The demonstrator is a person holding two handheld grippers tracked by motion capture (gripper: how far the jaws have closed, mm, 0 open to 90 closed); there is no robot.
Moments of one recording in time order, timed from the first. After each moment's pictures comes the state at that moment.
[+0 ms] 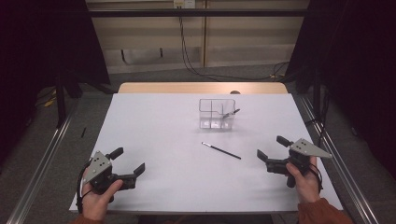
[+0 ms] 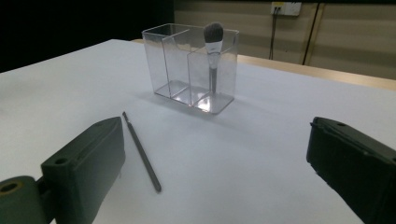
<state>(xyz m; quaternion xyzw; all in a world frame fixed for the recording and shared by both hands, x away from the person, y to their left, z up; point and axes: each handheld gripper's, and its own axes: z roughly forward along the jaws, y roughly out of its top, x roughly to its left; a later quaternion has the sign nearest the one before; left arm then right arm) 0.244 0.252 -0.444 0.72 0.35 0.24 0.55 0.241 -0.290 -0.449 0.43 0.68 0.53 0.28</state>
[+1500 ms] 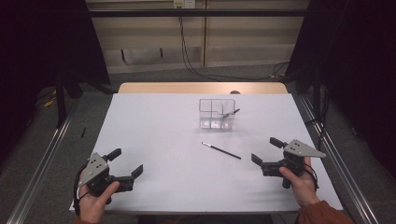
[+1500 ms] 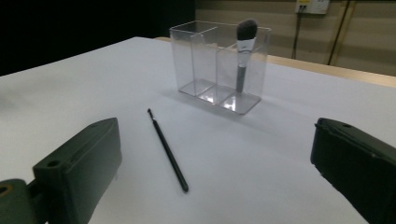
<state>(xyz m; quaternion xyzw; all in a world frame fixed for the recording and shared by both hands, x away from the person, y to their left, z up) 0.240 0.257 -0.439 0.72 0.34 0.24 0.55 0.244 -0.277 -0.452 0.40 0.70 0.54 0.25</state>
